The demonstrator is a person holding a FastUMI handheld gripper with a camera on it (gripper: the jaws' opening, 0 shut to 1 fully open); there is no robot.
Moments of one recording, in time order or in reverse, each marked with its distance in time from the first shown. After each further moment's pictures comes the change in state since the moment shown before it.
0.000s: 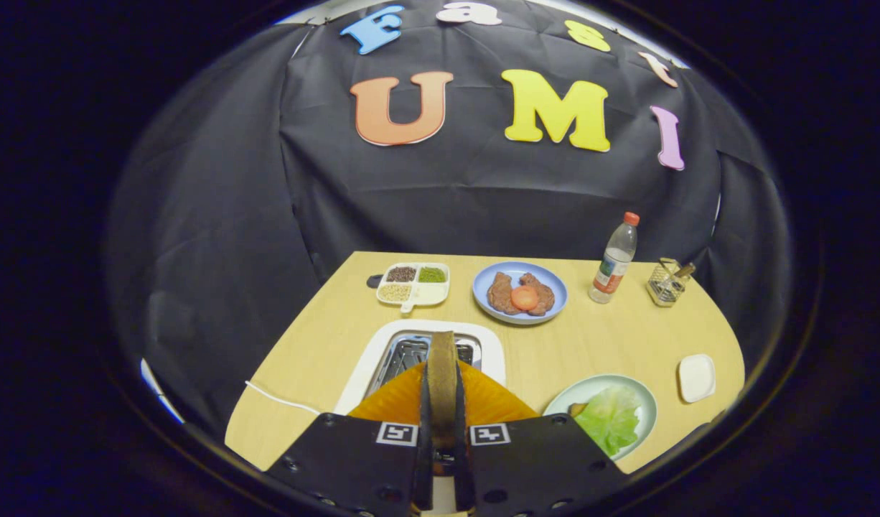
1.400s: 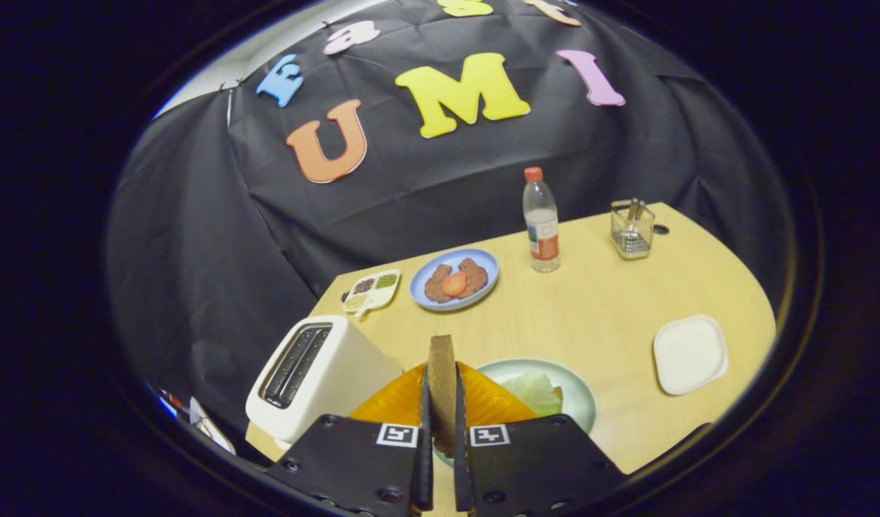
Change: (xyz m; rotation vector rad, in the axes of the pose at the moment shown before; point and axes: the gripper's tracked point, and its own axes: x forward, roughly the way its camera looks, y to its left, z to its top) arm -0.022 -0.188 -0.043 0.286 0.024 0.145
